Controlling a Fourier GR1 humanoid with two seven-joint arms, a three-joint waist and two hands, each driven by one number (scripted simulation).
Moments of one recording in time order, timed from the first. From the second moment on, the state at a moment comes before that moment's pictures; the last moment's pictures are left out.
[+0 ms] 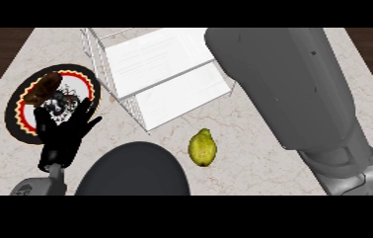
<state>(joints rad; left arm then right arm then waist) -0.07 0.28 -0.02 -1.35 0.24 0.07 0.25 -1.38 -0.09 0.12 -1.18 0.55 0.20 0.72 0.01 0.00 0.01</state>
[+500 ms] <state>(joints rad) -0.05 0.26 -0.01 -1.37 0.23 0.06 0.26 -1.40 -0.07 0.09 -1.04 0.58 0.13 0.56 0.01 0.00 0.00</state>
